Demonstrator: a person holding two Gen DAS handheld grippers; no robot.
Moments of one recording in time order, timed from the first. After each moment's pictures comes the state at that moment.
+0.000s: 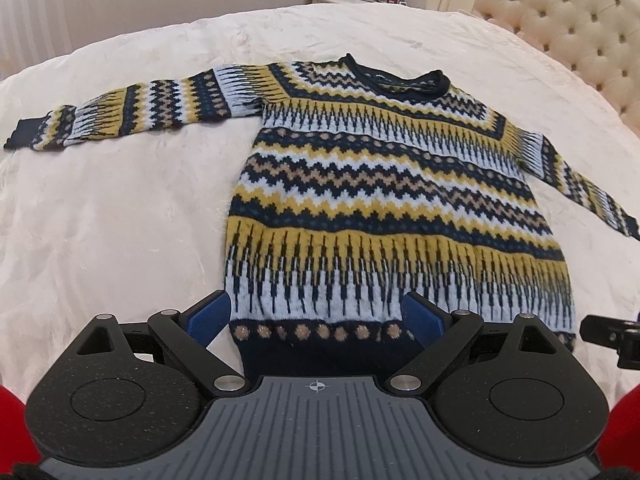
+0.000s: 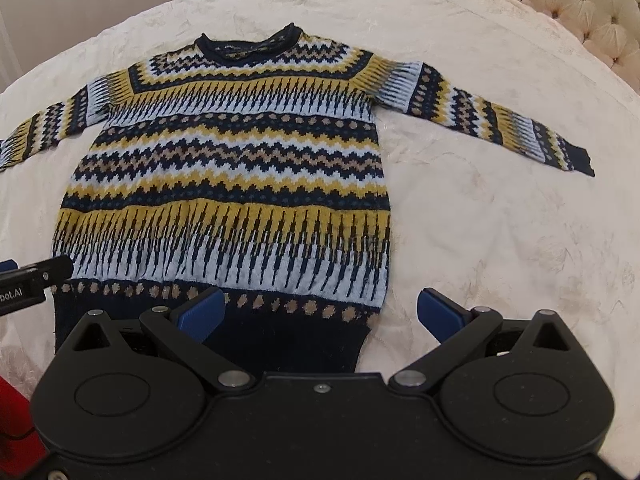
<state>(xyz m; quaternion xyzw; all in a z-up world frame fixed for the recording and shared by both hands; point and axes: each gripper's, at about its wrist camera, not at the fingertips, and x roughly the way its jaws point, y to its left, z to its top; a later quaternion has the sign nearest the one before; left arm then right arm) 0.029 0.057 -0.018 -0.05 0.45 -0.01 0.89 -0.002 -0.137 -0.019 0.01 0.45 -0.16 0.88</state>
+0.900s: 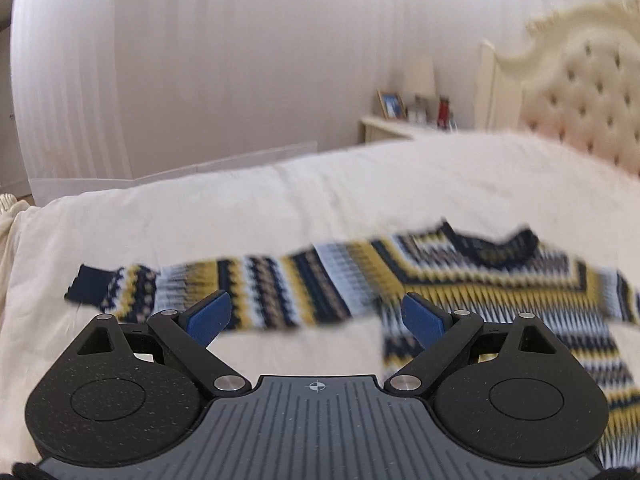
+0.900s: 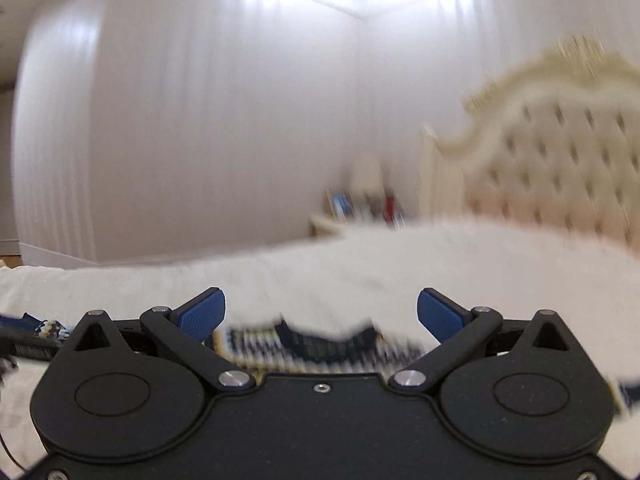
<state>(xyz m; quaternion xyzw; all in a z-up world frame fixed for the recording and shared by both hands) 0.109 0.169 0.044 -0.02 0.27 0.07 0.96 0.058 -0.090 0.058 -0.08 0.05 -0.04 0.99</state>
